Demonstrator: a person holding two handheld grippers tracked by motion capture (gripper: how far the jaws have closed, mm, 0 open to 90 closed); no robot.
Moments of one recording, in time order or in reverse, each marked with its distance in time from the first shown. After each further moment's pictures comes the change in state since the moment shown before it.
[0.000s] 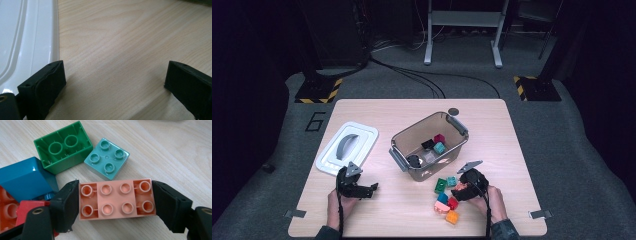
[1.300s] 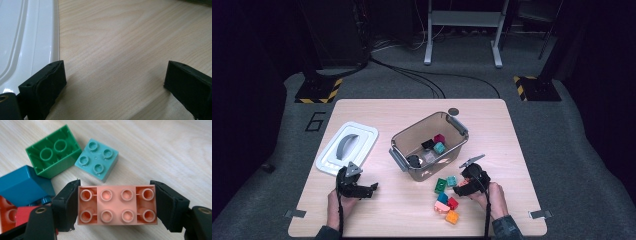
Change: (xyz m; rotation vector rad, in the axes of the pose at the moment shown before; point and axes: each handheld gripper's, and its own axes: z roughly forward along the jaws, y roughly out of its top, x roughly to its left) left arm 0.000 0.000 -0.001 0.003 0.003 0.001; right arm -0.012 0.007 -0.002 0.045 0.026 0.106
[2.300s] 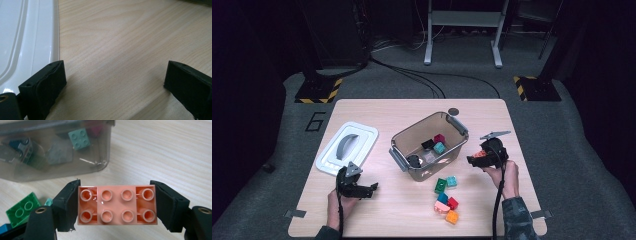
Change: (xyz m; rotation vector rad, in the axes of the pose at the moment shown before) left arm 0.000 0.000 0.000 0.000 0.000 0.001; right arm -0.062 0.038 -0.053 -0.204 -0.096 0.132
